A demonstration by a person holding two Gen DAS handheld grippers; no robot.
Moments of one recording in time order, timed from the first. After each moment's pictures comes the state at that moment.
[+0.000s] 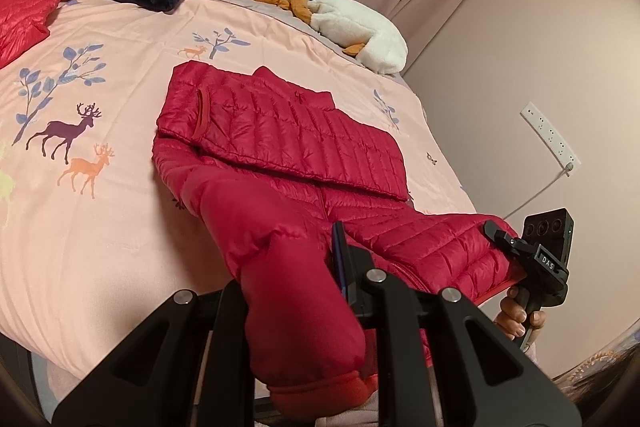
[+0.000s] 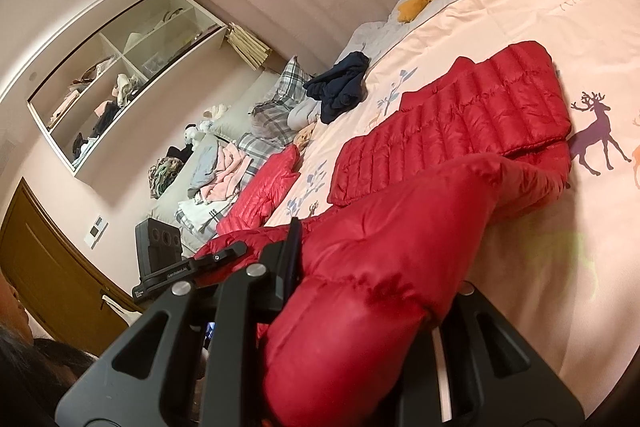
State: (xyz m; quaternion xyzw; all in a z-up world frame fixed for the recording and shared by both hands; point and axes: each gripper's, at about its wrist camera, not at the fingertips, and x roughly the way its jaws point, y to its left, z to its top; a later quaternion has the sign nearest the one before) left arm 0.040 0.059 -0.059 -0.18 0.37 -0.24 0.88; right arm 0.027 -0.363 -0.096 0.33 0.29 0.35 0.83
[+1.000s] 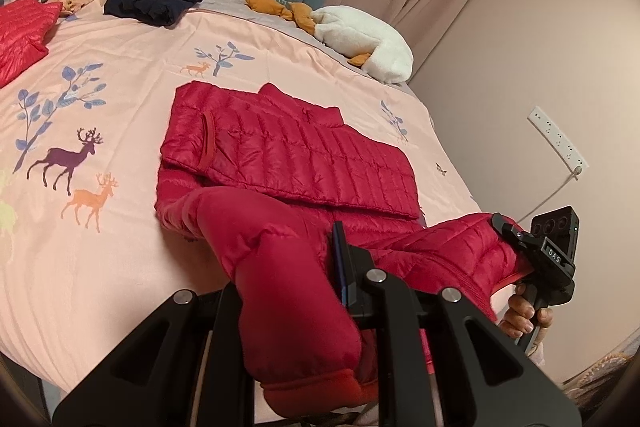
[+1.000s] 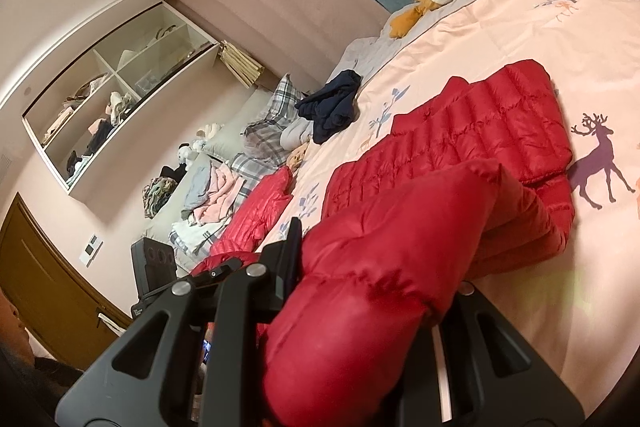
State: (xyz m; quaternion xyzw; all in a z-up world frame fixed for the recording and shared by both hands) left arm 0.067 0.061 -0.055 -0.17 0.36 -0.23 0.89; right arm 0.056 -0.362 -0.091 0.34 0.27 0.33 0.84
